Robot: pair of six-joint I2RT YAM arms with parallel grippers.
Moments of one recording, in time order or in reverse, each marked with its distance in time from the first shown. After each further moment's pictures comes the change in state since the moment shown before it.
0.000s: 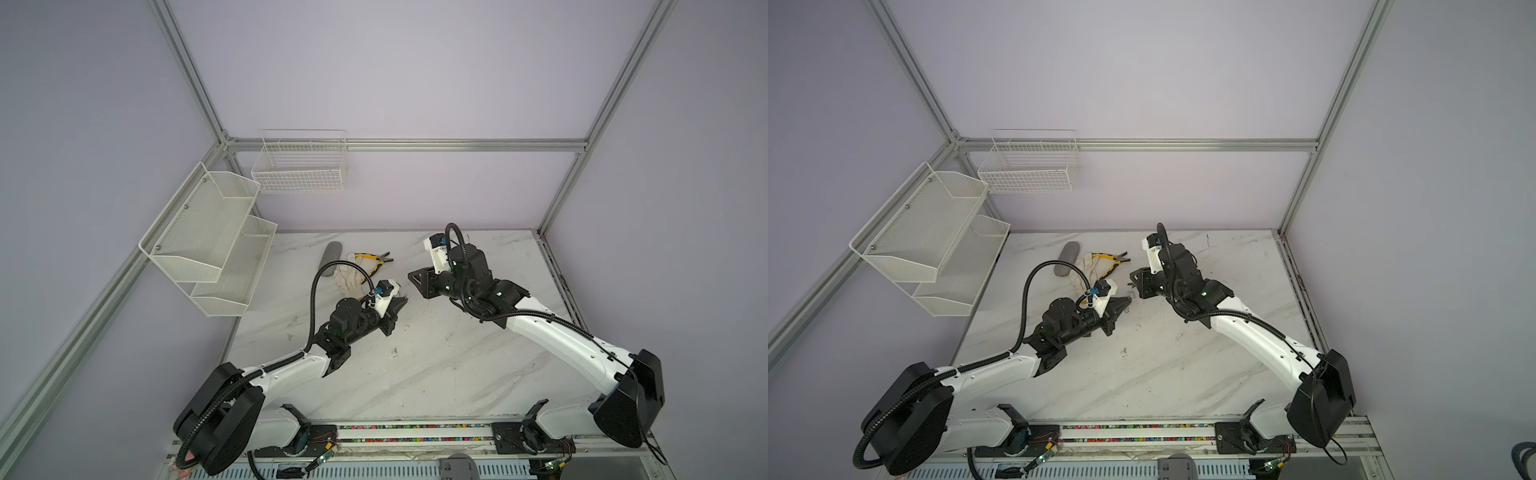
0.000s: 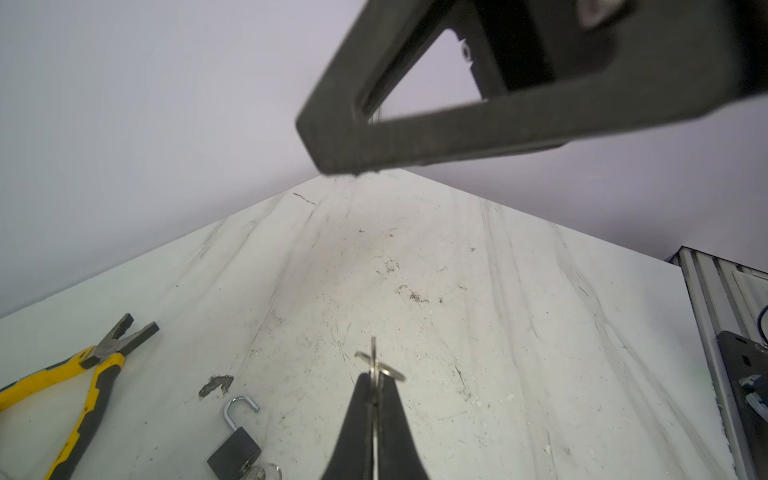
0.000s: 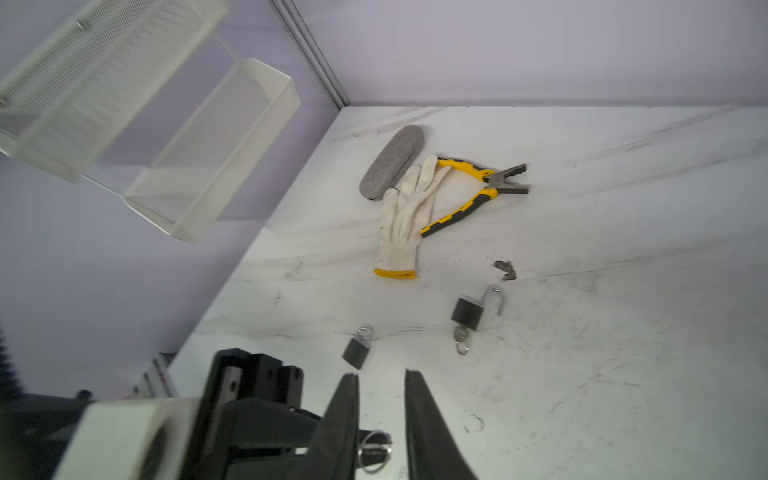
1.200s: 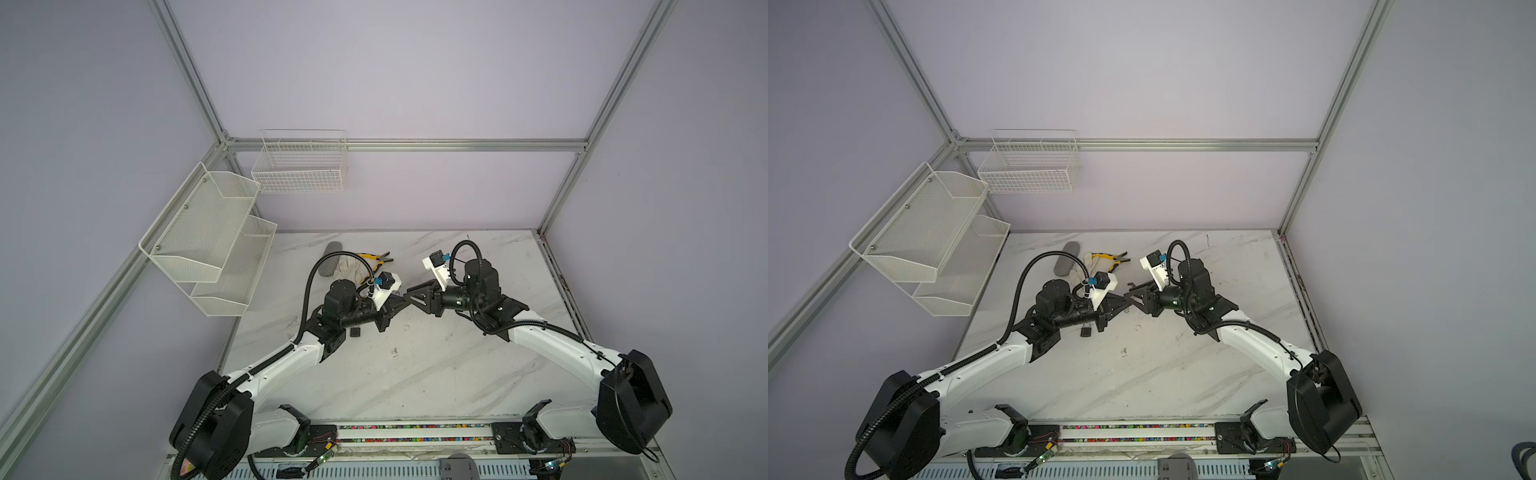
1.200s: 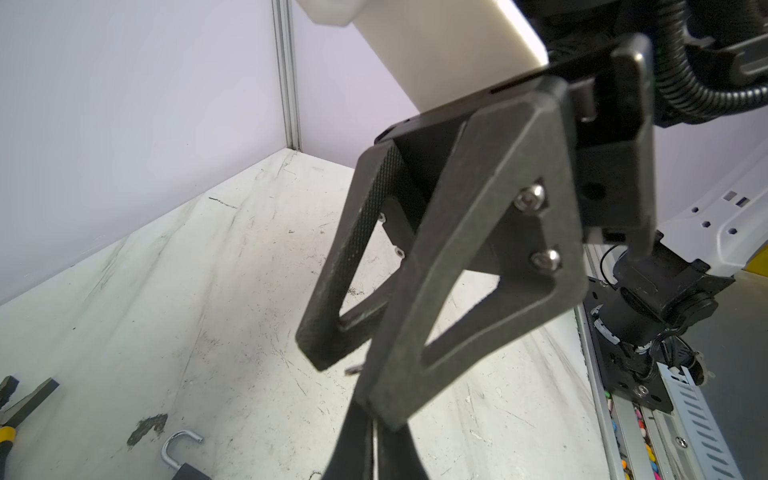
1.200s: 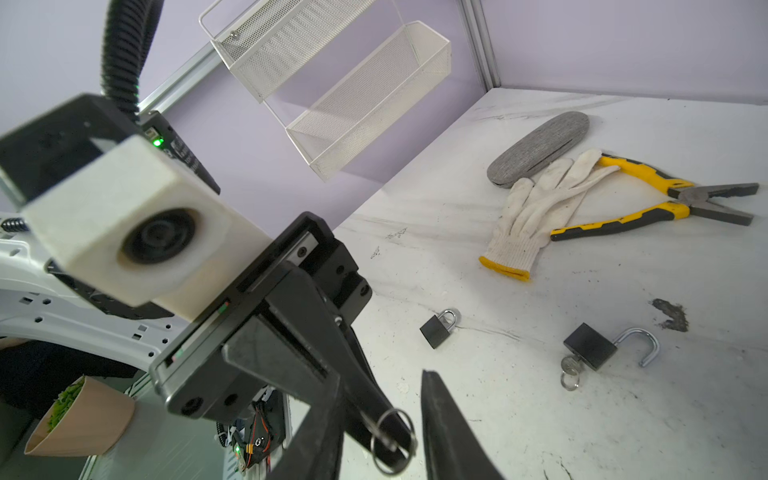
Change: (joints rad) left arm 0.090 -0.016 0.144 -0.223 0.352 0.043; right arm -0.103 -0.008 -0.280 0.398 -0.500 -0.091
